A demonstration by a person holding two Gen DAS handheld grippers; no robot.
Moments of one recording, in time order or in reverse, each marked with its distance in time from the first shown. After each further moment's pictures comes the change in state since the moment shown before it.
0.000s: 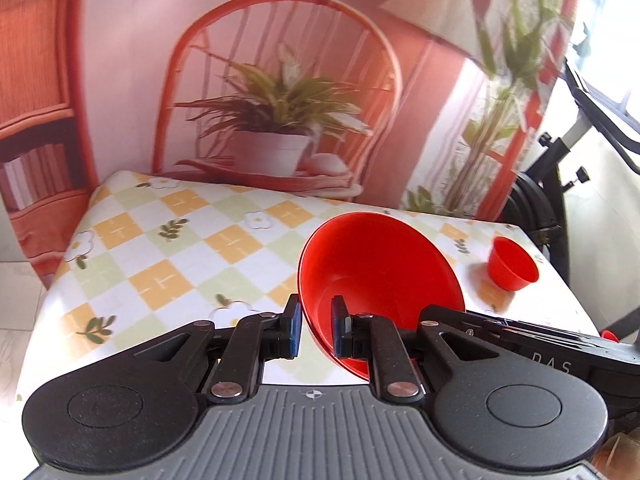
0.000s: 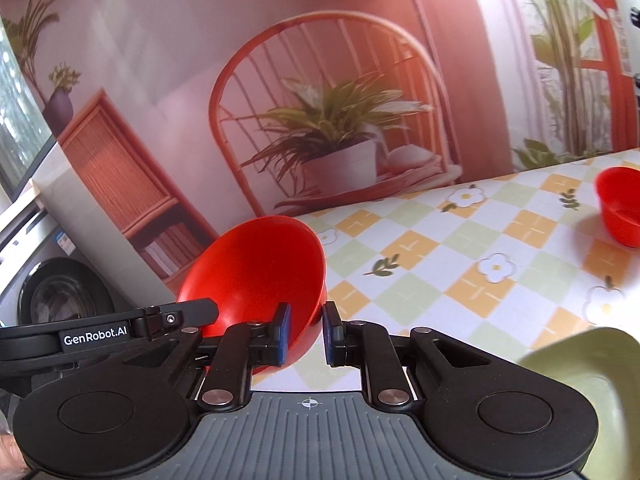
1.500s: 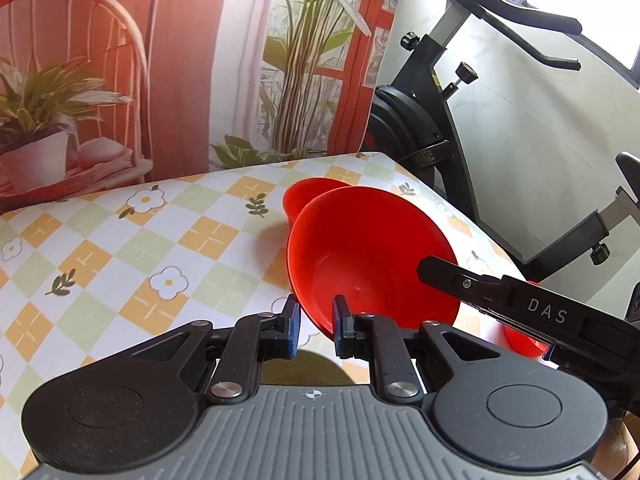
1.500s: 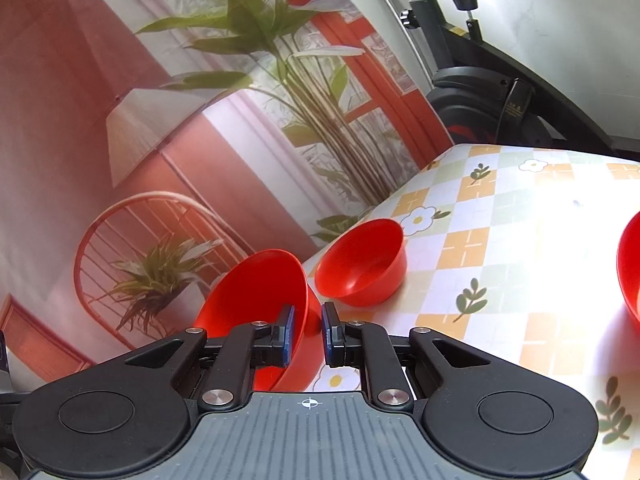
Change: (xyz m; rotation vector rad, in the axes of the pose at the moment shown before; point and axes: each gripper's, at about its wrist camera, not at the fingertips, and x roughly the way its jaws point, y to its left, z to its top) left arm 0.106 -0.227 -0.003 0.238 0.151 -0.223; right arm -0.130 -0.253 0.000 0.364 -0.315 -0.160
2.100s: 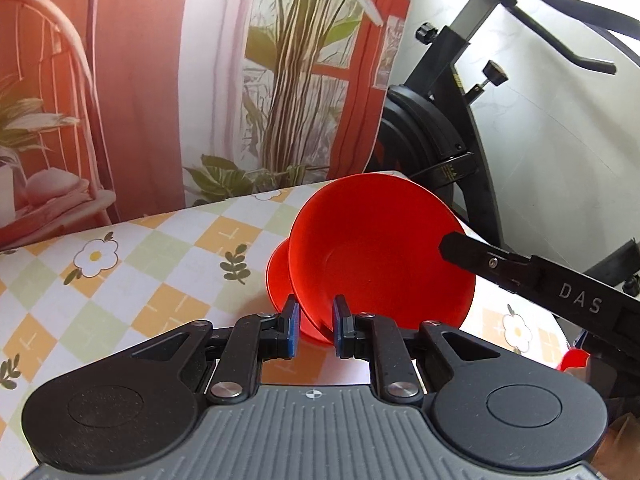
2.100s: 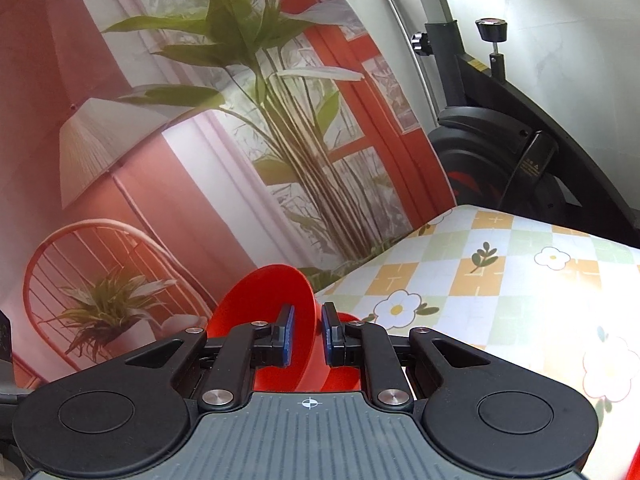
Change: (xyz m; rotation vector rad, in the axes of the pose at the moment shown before) left arm 0.104 -0.011 0.068 -0.005 0.028 0.013; right arm 0.088 -0.028 0.078 -0.112 -0.035 -0.055
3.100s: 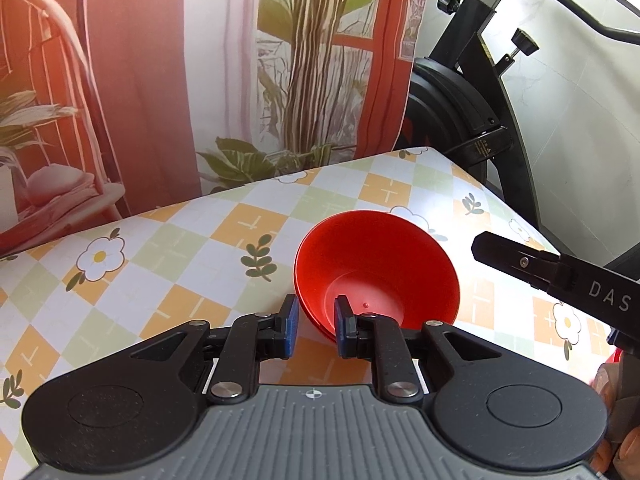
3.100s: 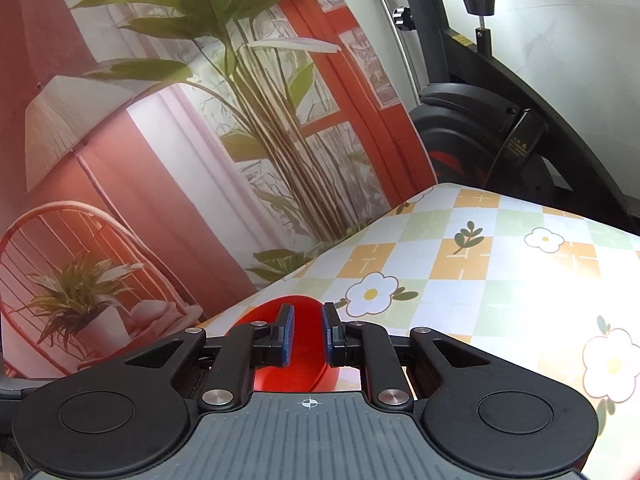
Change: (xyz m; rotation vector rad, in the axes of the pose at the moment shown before) left arm 0.030 0.007 0.001 0.043 0.038 0.074; right arm 0.024 -0.021 -0.009 0.003 0.043 -0.059
